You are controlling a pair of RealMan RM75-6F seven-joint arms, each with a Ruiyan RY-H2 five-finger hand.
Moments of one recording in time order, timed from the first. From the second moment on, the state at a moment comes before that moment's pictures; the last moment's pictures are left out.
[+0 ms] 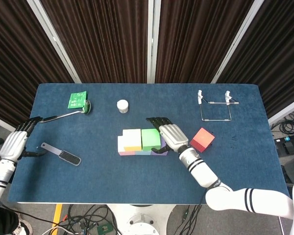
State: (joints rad) left arm -0.36 -1.20 -0.06 -1.26 1.47 1.20 -0.54; right arm 0.92 -1.42 0.27 -1.77 -0.80 0.88 -0.25
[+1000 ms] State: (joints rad) left arm -0.35 -1.21 -0.06 -1.24 1.47 1.21 -0.55; right arm 0.96 -1.47 0.26 -1.71 -0.78 0.89 -0.24
